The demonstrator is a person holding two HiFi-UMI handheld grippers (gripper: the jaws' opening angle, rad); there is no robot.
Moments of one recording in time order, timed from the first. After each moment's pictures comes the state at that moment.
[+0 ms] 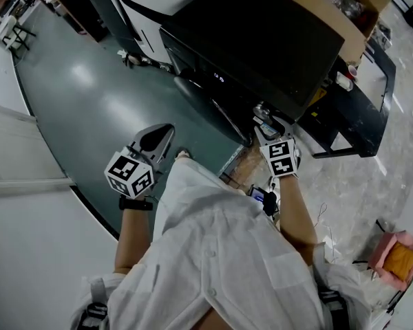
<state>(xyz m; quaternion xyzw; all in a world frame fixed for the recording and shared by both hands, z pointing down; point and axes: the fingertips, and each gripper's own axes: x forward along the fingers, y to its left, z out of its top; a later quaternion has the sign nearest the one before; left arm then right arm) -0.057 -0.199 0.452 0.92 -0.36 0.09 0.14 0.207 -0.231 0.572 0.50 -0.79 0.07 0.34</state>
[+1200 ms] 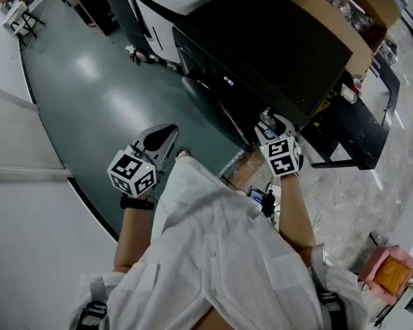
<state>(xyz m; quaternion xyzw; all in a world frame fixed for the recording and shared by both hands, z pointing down) -0.067 -0.192 0.451 0.91 -0.38 0.08 0.14 0.183 -0.245 0.550 0.46 -0.81 0.04 0.37</state>
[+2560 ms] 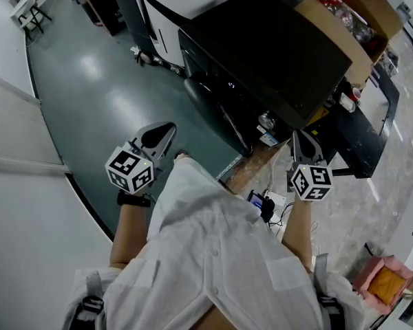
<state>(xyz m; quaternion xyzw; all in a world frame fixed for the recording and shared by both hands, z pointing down) -0.076 -0.188 0.443 0.91 -0.40 0.07 0.13 0.262 -0.207 0.457 0.57 -0.81 0.09 0.12</state>
